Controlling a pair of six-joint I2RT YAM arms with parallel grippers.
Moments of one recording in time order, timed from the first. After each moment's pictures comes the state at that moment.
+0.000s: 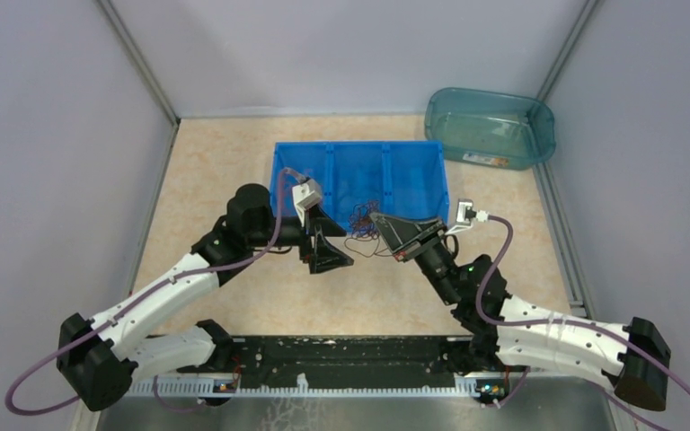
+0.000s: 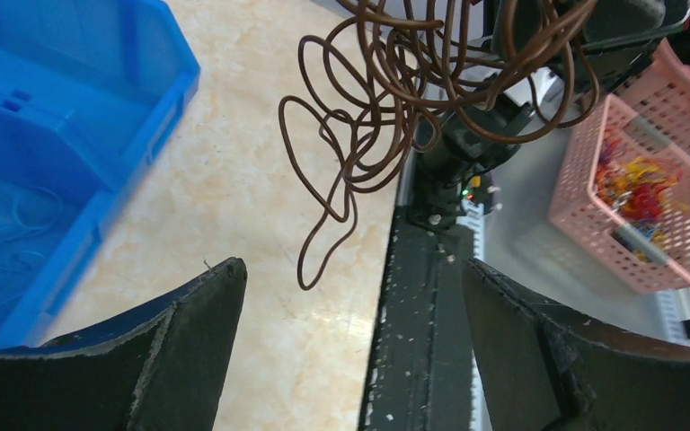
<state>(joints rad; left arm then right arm) -0.71 1.05 0.80 0.02 0.72 -0.20 1.09 0.71 0.38 0.81 0.40 0.83</state>
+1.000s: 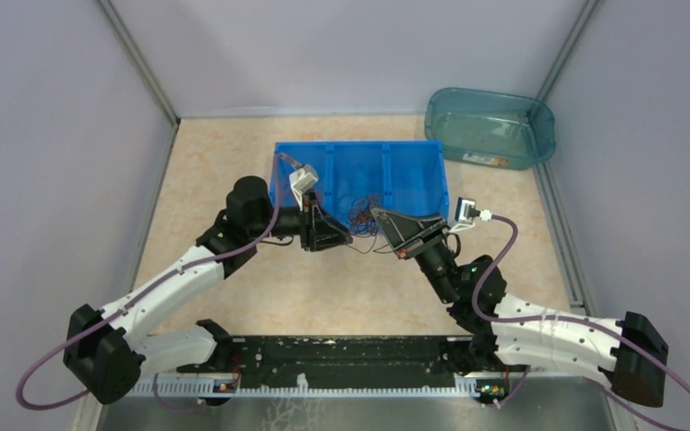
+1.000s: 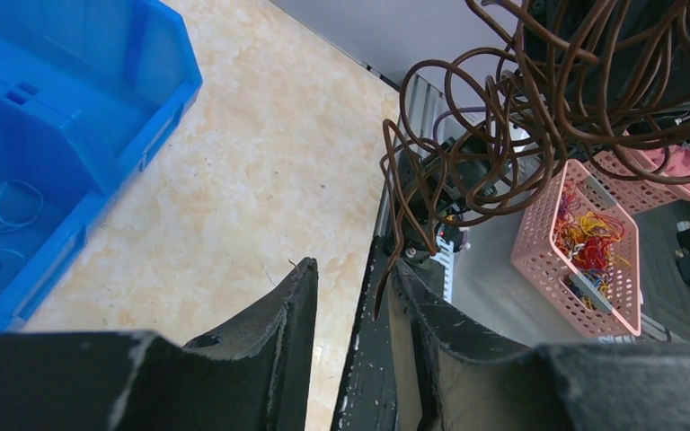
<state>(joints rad) -0.65 1.11 0.80 0.14 0.76 -0.43 1.09 0.77 0.38 0.98 0.39 0.89</state>
